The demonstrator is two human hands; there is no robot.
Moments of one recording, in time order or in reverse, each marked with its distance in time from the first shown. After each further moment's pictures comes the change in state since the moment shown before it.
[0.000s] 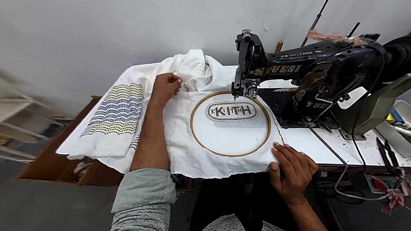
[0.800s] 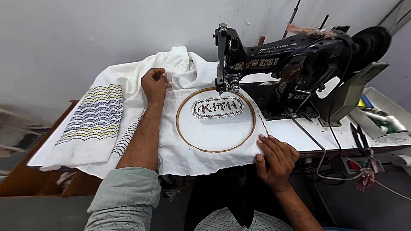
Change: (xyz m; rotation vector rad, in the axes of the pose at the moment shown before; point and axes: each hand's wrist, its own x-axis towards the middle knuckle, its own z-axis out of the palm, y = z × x) left_hand 0.009 -0.007 0.045 -0.210 0.341 0.042; right_hand -0.002 -0.001 -0.001 0.013 0.008 0.009
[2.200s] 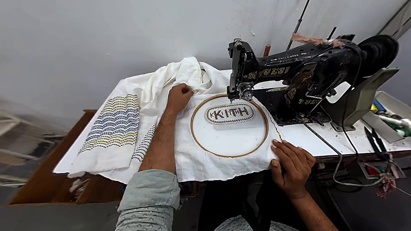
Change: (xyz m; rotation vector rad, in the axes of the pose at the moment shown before) left_hand 0.005 0.004 0.002 0.289 -0.438 0.077; right_hand 0.002 0.000 0.001 -0.019 -0.004 0.004
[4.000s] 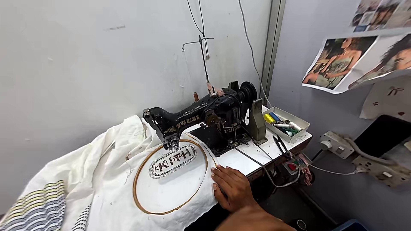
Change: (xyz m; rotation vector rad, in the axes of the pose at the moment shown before) left_hand -0.259 0.269 0.102 -0.268 -0.687 1.045; right_hand 0.029 0.005 0.000 -0.005 -0.003 -0.029
